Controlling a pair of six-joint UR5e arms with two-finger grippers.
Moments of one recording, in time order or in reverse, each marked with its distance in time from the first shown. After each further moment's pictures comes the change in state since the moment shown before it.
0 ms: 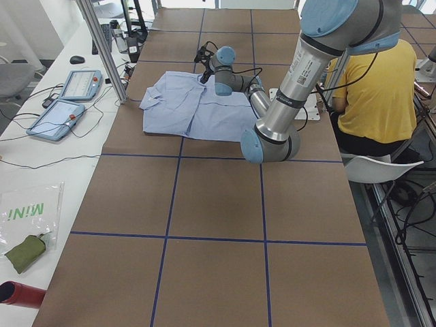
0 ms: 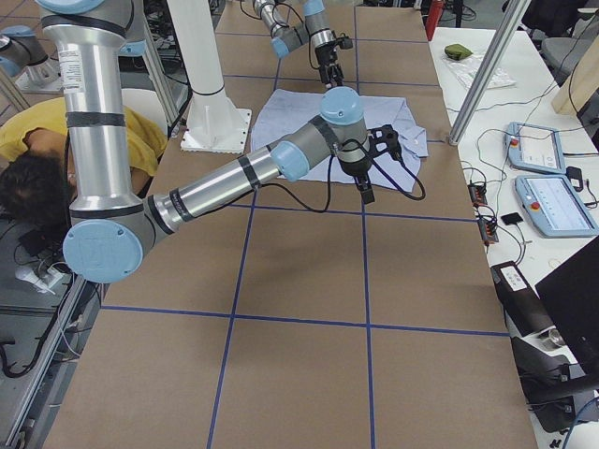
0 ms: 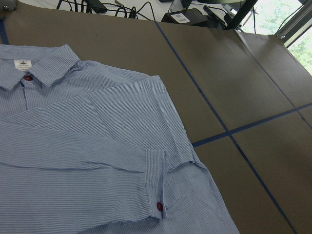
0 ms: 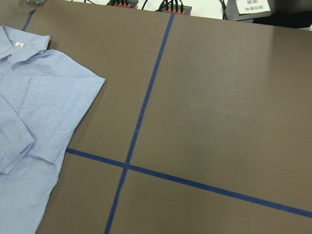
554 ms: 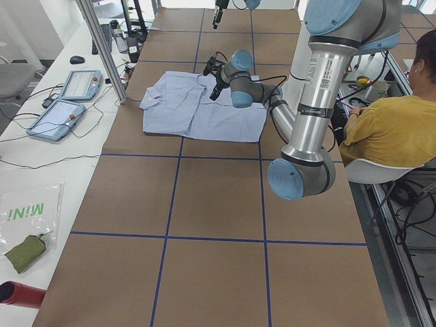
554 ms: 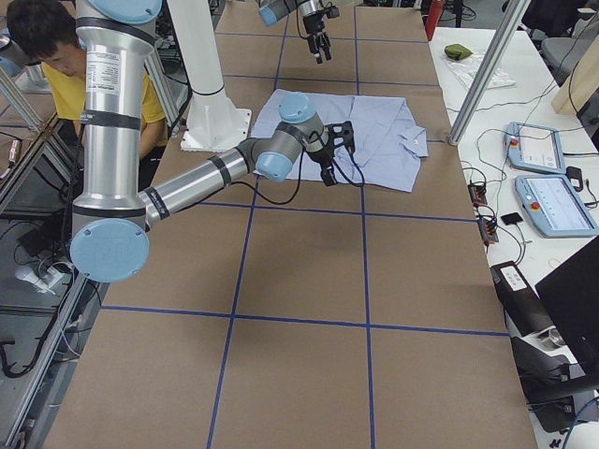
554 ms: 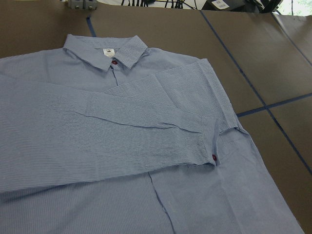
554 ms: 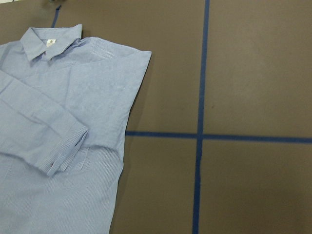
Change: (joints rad) left arm -0.029 0.369 -0.347 0.117 -0.008 0.006; right arm -0.452 -0.176 0.172 0.272 -0.346 0.560
